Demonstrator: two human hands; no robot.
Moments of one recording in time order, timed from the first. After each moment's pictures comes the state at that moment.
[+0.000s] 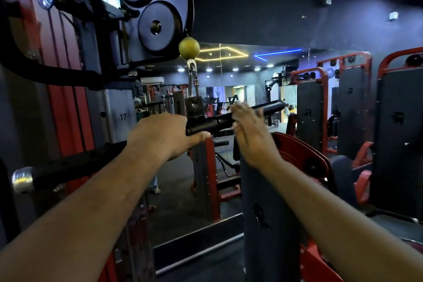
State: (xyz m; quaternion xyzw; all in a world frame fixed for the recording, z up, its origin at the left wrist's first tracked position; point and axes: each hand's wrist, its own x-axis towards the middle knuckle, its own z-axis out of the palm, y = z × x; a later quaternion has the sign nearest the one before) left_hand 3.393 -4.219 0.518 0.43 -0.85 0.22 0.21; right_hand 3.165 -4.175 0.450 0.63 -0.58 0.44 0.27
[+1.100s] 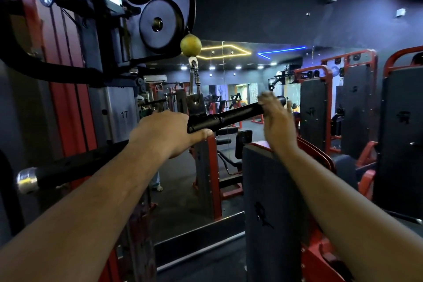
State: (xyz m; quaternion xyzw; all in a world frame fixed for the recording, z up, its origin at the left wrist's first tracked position) left_hand 3.392 -4.219 0.518 0.43 -0.85 0.22 0.20; right_hand 3.099 -4.188 0.458 0.52 -0.60 0.52 0.32
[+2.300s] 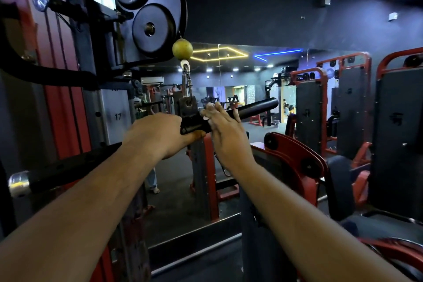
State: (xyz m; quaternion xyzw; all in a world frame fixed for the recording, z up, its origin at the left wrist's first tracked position) left_hand 3.388 -4.219 0.520 0.44 -0.85 0.21 0.21; right_hand 3.211 -4.177 0.456 0.64 -0.53 0.49 0.26
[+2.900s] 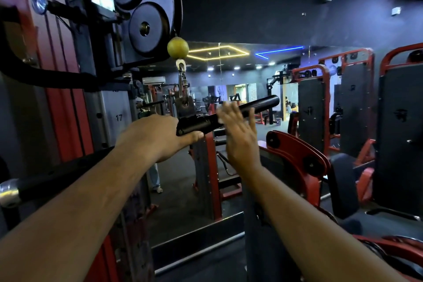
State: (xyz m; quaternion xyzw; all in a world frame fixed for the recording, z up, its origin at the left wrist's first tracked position) left_hand 3.399 -4.205 0.521 0.44 -0.85 0.19 0.20; right_hand 3.169 -4.207 0.426 0.59 -0.46 0.52 0.41
